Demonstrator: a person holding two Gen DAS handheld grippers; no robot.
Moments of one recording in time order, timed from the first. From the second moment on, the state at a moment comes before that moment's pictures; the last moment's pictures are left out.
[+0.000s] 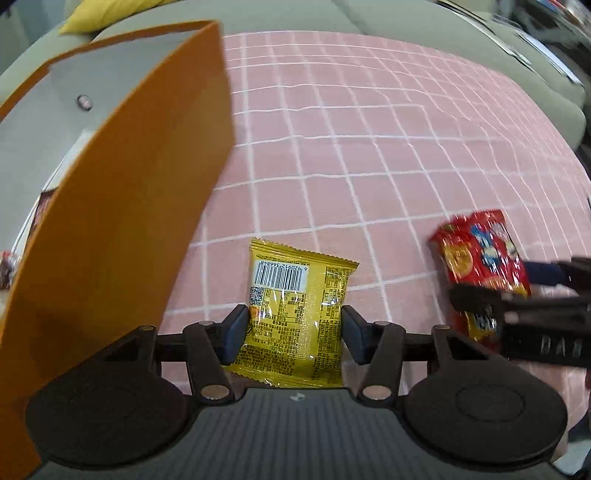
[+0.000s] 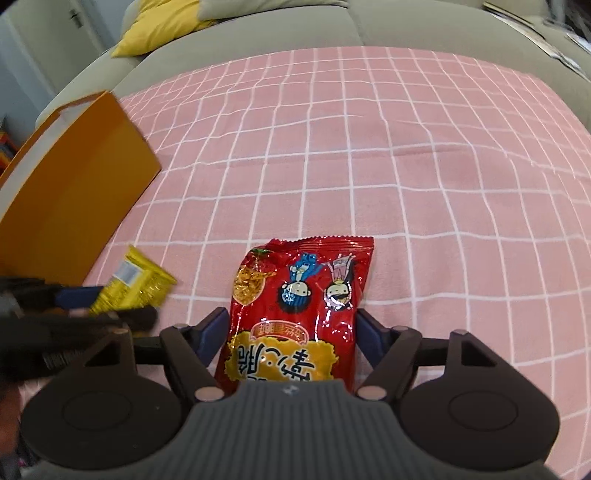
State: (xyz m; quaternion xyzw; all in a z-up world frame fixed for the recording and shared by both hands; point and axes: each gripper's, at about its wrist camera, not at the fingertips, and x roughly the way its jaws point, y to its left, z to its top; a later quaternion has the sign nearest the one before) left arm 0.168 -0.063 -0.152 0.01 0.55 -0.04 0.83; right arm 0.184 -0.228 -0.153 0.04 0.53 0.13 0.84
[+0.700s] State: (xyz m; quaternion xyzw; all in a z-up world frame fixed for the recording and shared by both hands) left arm 0.167 -0.073 -0.155 0.04 0.55 -0.05 0.83; right arm 0.169 -0.205 -0.157 -0.03 0.52 0.12 0.85
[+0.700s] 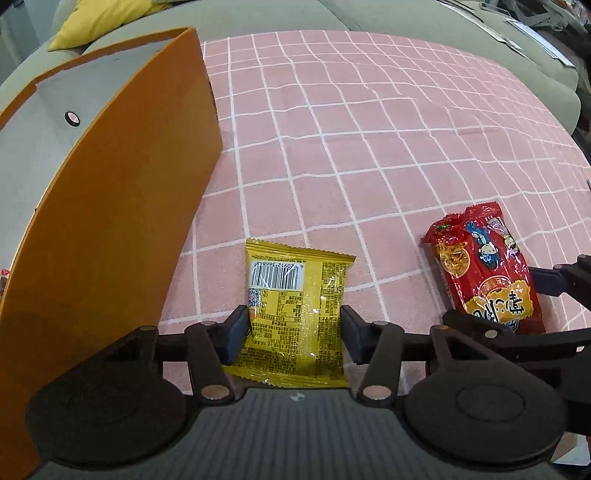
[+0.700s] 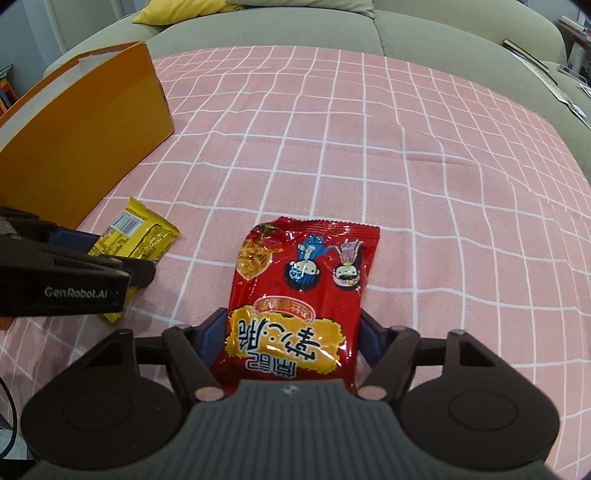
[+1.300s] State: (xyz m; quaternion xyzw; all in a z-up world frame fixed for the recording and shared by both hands) left arm 0.144 -0.059 -0.106 -0.02 0.53 -0.04 0.85; right arm 0.142 -0.203 -0.126 -0.02 0.49 0.16 0.86
